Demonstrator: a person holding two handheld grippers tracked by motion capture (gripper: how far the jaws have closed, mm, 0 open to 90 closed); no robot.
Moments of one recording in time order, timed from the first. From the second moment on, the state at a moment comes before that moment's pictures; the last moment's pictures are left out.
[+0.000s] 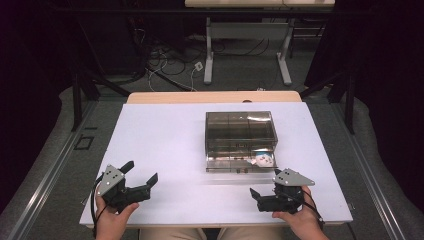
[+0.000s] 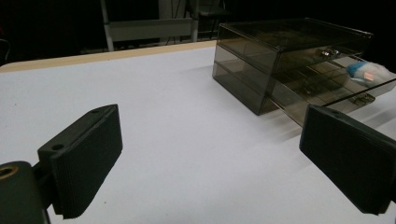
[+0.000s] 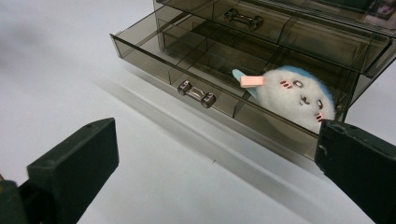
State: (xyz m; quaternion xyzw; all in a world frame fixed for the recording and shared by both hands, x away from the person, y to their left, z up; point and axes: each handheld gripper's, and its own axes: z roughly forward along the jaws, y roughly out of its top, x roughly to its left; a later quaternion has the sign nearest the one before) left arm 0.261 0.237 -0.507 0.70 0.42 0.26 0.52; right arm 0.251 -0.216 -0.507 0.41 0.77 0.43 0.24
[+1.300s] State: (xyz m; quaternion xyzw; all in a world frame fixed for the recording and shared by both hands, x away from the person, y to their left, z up) left arm 0.261 0.236 -0.507 0.70 0.42 0.26 0.52; right arm 0.249 -0.205 -0.536 0.40 0.78 0.42 0.24
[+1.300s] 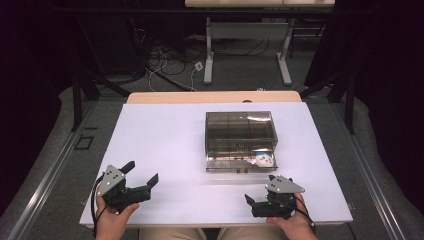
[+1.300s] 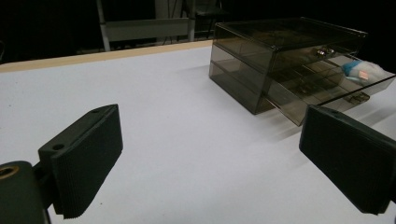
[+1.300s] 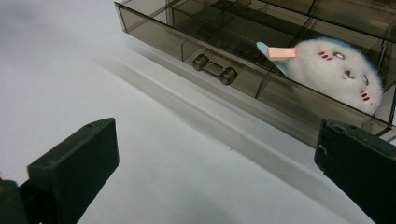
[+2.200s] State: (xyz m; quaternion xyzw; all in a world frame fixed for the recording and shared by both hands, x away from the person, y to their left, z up) left arm 0.261 0.235 -0.507 0.70 0.41 0.26 0.53; right arm 0.253 -0.206 -0.543 0.40 0.79 0.41 0.24
